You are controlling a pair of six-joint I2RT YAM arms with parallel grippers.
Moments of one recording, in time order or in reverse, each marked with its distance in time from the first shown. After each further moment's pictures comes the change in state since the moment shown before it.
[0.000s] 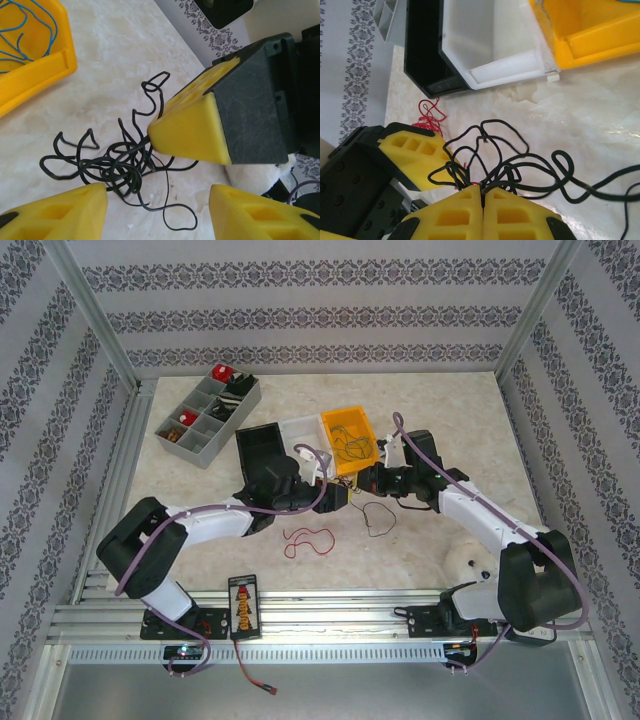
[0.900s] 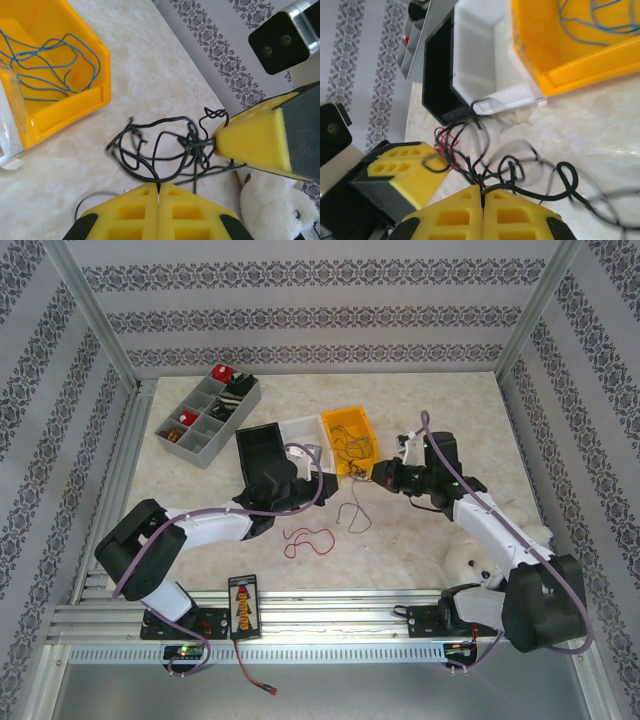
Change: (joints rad) left arm -0.003 -0.035 -0.048 0.071 -0.250 -0.081; right arm -0.139 -0.126 -0.070 0.060 -0.036 0.077
